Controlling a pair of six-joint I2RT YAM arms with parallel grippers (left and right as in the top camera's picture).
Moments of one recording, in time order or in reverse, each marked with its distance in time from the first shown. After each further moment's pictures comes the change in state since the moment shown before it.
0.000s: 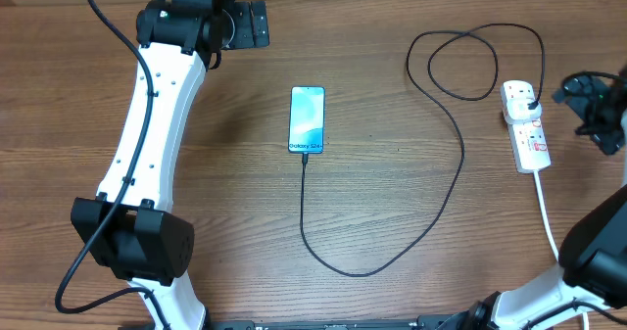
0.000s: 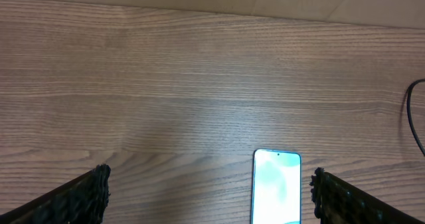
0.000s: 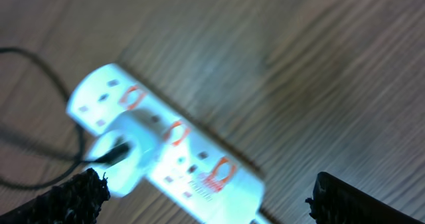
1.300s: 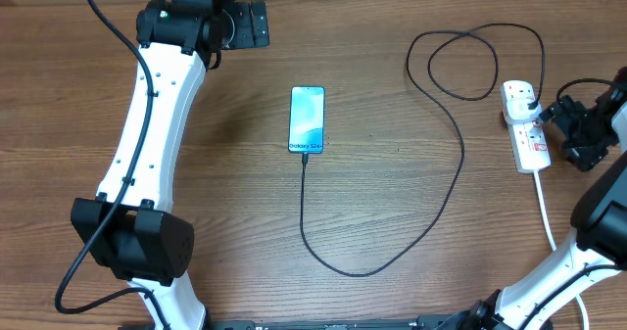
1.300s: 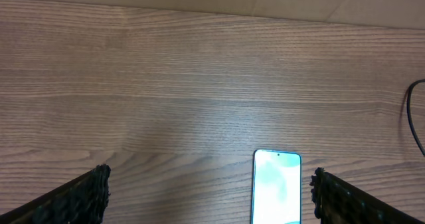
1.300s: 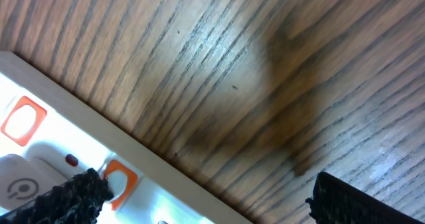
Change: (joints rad) left arm 0.000 0.000 0.000 0.000 -0.001 0.000; right arm -0.039 0.243 -0.006 0.072 -0.116 -0.001
